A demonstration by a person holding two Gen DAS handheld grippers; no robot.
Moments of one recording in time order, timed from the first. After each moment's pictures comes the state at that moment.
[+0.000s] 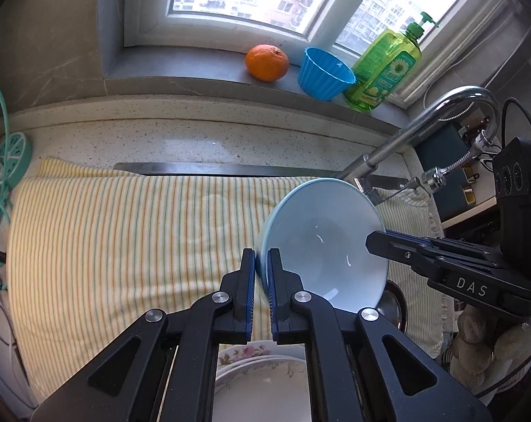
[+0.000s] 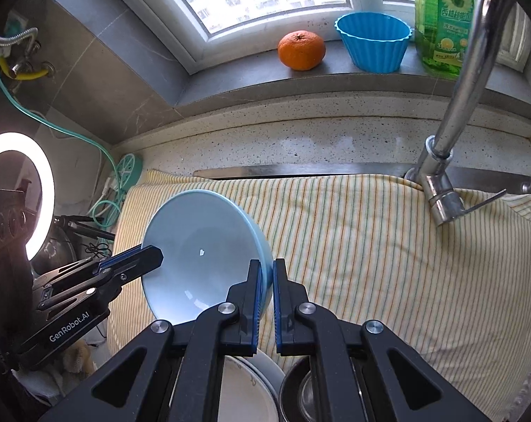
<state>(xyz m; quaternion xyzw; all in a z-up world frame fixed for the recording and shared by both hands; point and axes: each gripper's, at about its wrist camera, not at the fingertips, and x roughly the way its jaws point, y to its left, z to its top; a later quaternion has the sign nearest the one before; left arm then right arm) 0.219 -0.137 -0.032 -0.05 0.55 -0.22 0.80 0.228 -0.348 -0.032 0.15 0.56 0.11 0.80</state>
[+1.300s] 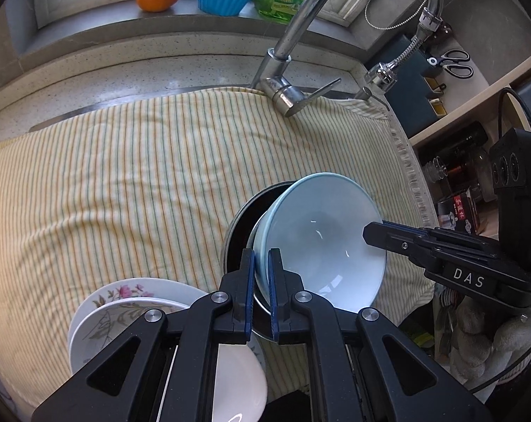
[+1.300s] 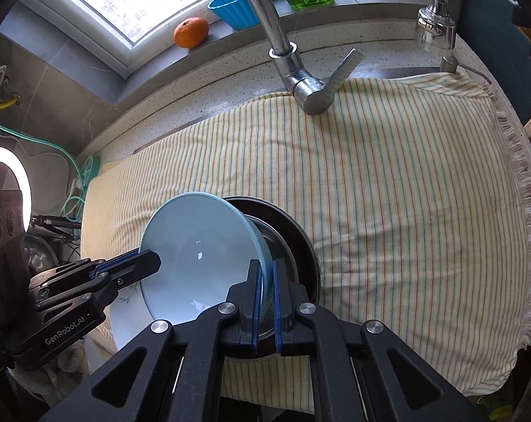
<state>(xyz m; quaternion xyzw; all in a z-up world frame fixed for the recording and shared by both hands) 0.134 -0.242 -0.073 0.01 0.60 -0.30 0.74 0.110 -0.442 -0.080 0.21 0.58 0.03 0.78</state>
